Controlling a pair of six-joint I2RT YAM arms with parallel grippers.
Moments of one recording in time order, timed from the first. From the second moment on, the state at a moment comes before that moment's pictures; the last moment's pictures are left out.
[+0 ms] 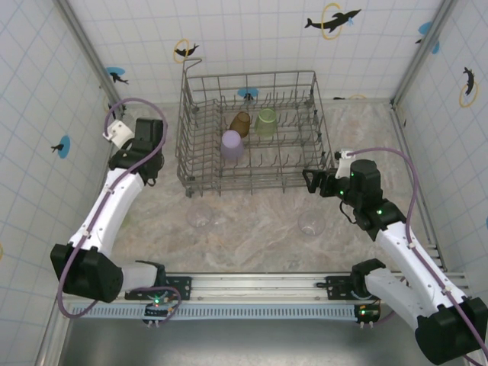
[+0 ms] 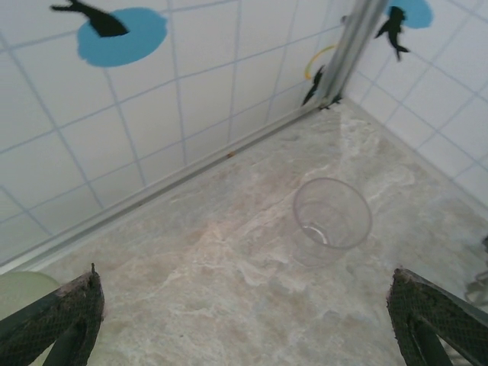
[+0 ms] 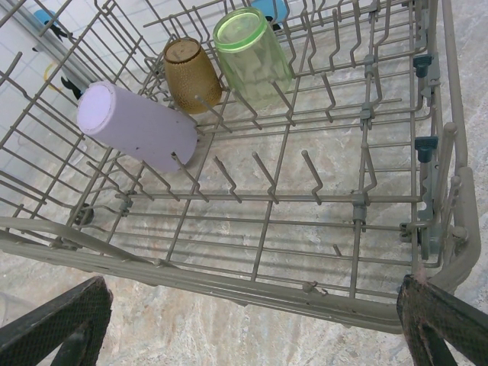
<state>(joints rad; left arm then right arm) -0.20 1.28 1.18 -0.74 -0.79 -0.82 0.35 0.85 0.64 -0.26 -0.19 0.35</state>
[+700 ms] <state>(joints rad) 0.14 1.27 0.94 -0.72 -0.56 -0.82 0.36 0.88 0.64 -0.26 -0.21 0.35</state>
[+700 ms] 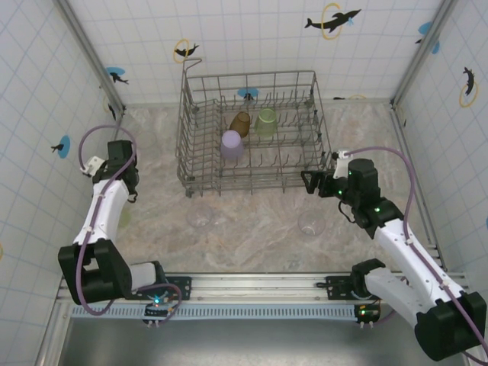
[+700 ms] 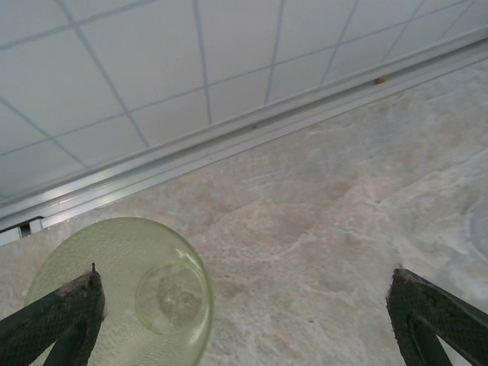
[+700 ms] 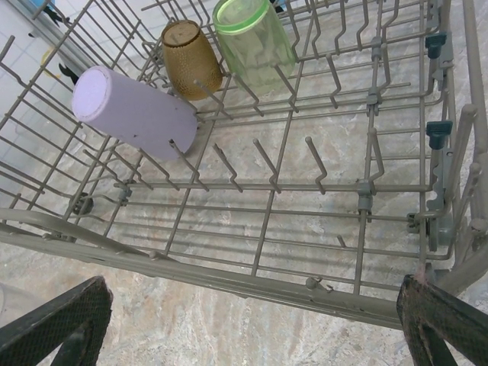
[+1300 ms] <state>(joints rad) 0.19 1.33 0.84 -0.64 -0.47 -0.76 0.36 0.90 0.64 -0.26 -0.20 0.36</state>
